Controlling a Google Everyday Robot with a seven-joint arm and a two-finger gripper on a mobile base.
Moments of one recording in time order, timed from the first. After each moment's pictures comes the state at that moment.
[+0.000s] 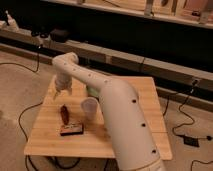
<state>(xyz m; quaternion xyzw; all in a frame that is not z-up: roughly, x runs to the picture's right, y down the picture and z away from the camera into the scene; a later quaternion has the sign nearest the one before) -0.266 0.044 0.897 -0.04 -0.40 -0.77 0.50</state>
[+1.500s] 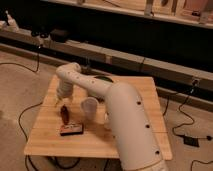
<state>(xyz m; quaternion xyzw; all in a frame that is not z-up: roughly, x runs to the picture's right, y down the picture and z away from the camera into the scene) -0.258 0.093 0.912 -0.04 -0.42 -0.76 0.49</state>
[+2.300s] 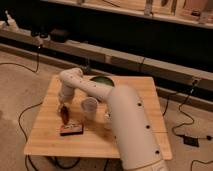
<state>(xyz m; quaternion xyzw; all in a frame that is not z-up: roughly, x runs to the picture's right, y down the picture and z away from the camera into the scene) -0.261 0.118 0.923 -0.02 -0.45 -0.76 0.47</state>
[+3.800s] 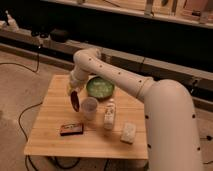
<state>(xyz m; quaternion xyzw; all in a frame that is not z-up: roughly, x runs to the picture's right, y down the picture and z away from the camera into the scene) -0.150 0.005 0.804 0.01 -0.38 -0.74 0.55</state>
